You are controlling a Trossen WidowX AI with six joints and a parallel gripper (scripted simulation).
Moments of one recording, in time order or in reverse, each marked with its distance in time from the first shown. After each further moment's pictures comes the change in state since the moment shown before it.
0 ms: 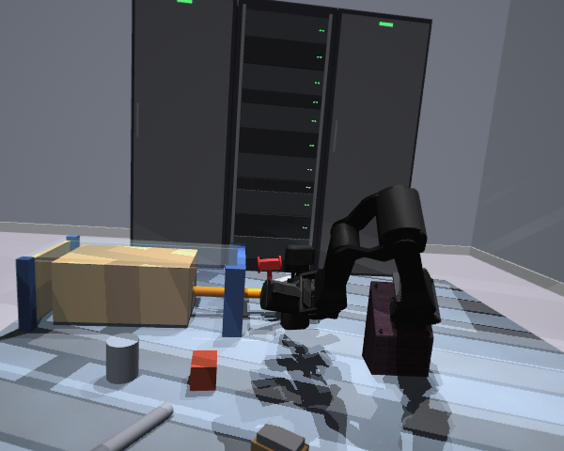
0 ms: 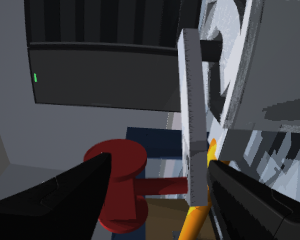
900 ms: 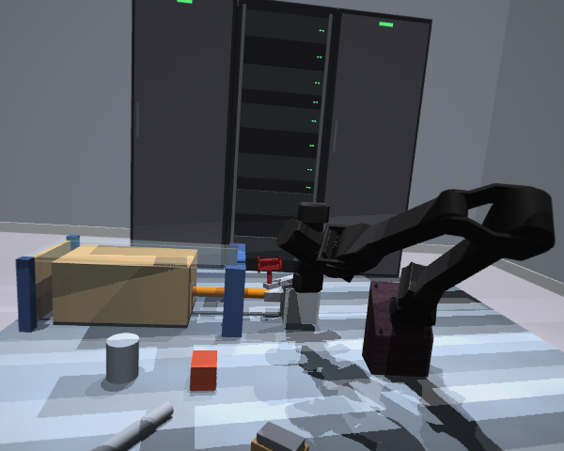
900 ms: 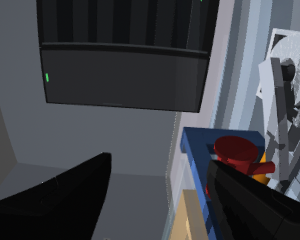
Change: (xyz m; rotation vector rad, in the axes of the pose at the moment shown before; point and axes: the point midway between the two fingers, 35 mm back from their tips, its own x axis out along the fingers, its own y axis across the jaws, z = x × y) arm -0.042 0.100 0.006 0.003 0.006 0.018
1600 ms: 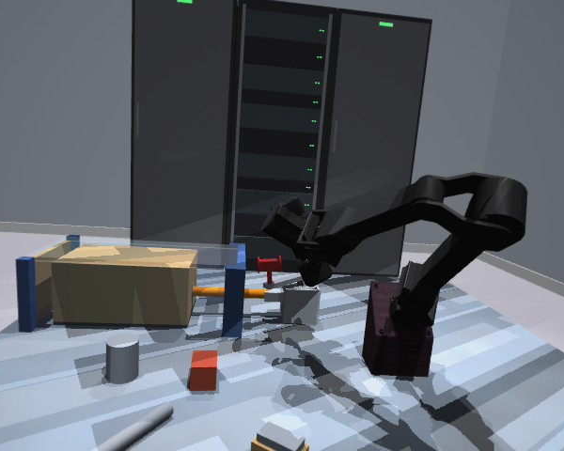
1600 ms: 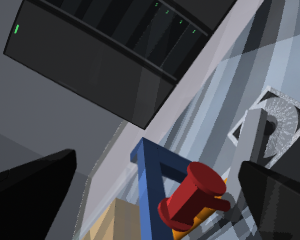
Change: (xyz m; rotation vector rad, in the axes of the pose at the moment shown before) arm 0.016 0.003 -0.010 -0.478 -0.057 -0.148
